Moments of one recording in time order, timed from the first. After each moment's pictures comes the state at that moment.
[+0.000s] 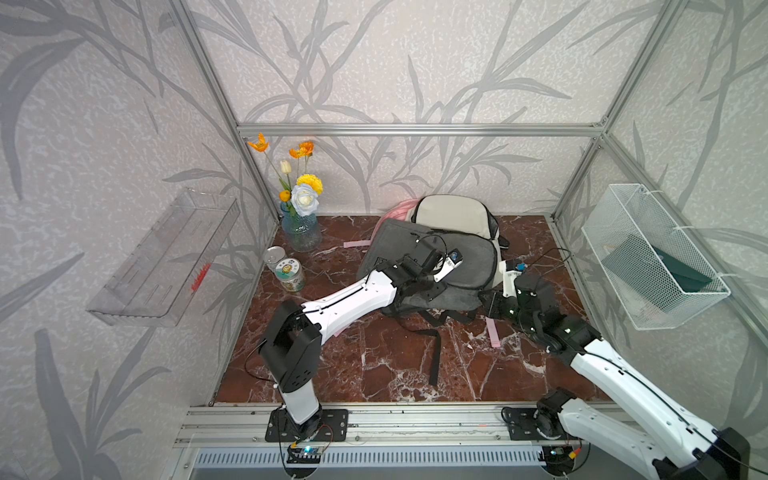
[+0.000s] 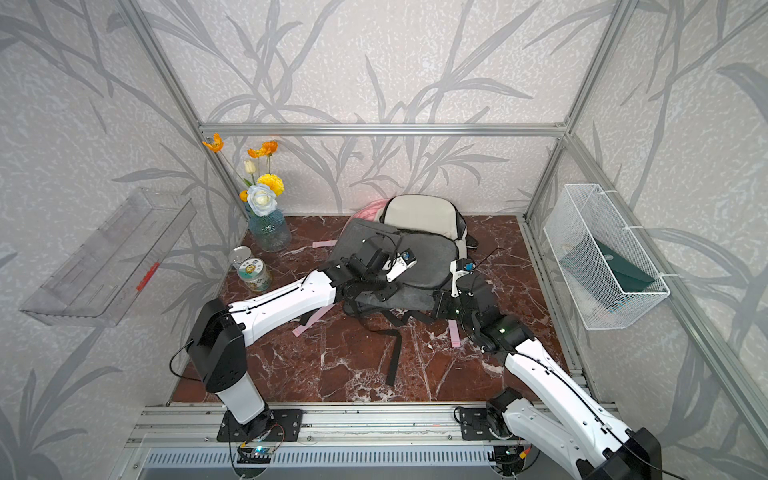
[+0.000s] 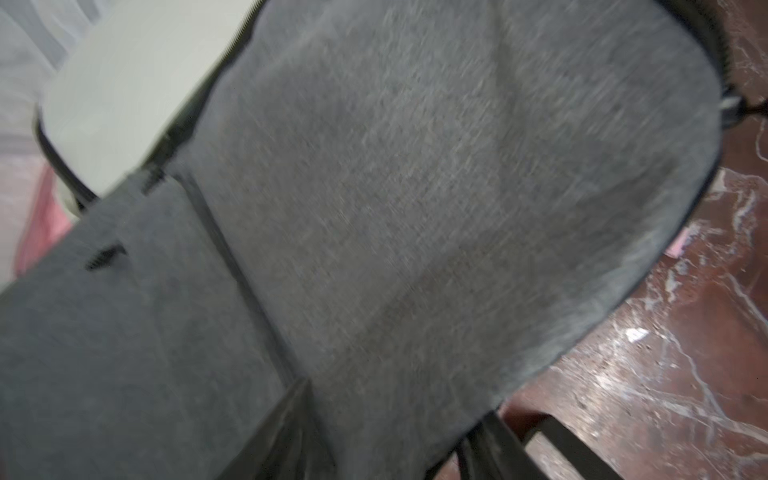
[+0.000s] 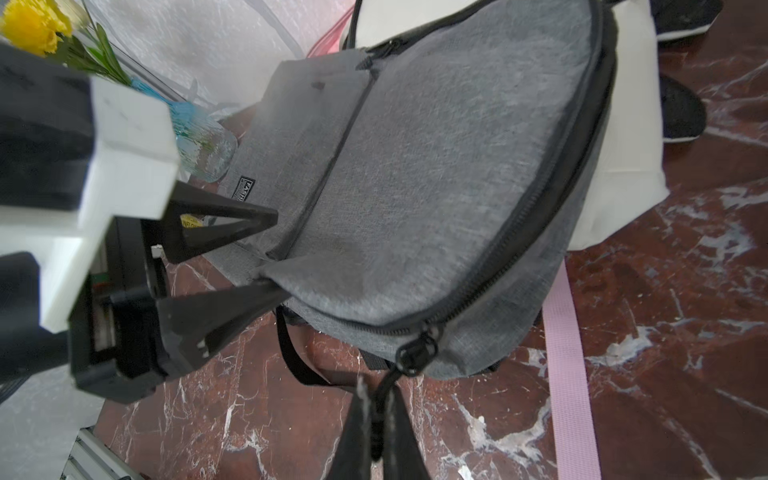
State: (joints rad) left arm -0.79 1.72 1.36 -0.49 0.01 0.26; right arm 0.52 0.92 0.73 -0.42 -0.04 0.62
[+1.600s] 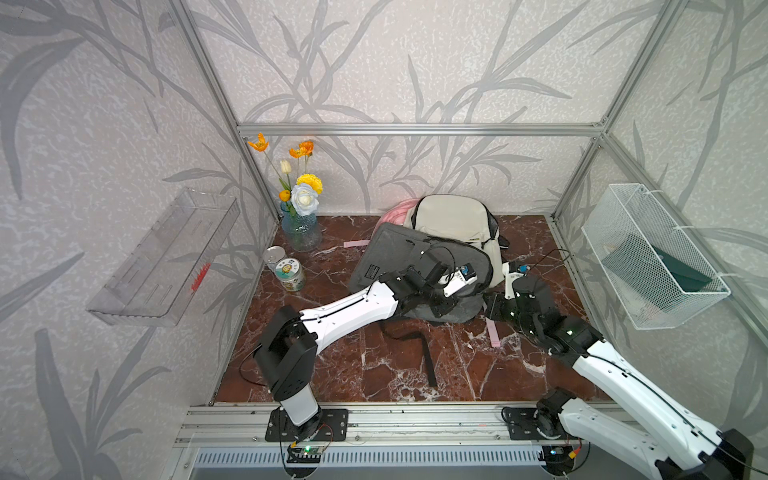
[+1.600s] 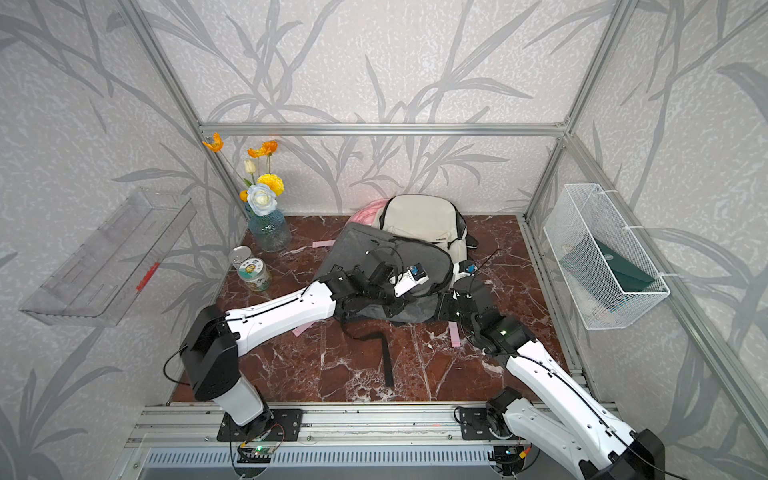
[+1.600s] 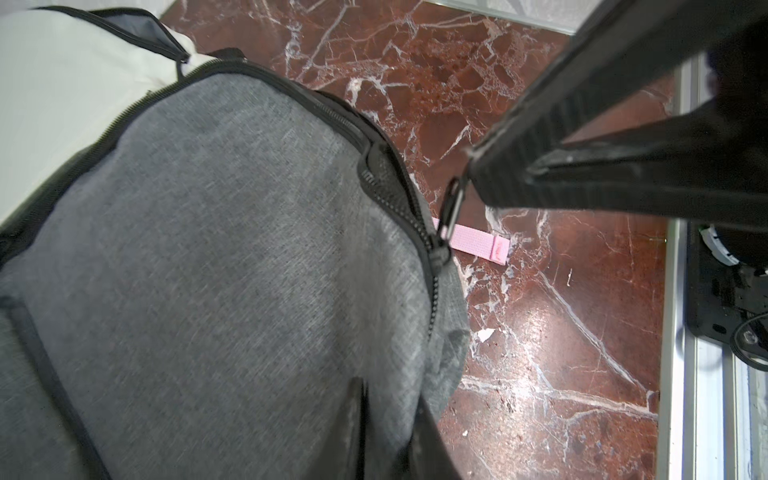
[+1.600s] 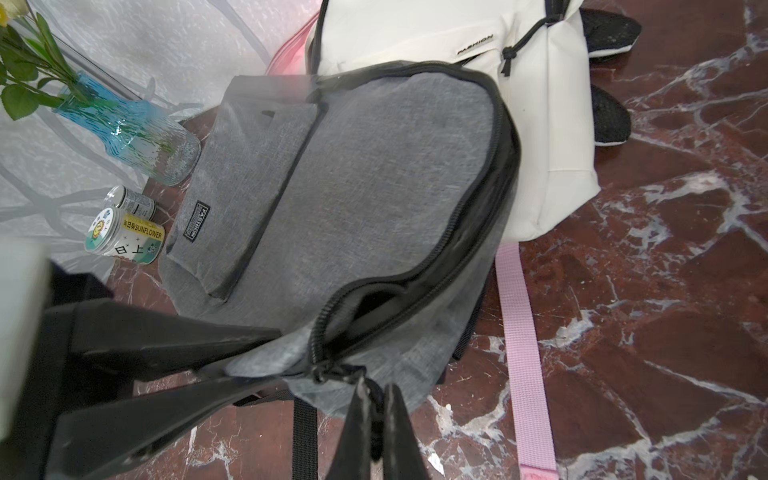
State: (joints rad) left arm -0.86 1.65 1.28 -0.38 0.19 0.23; right arm 0.53 0.89 0.75 -0.50 0.08 0.61
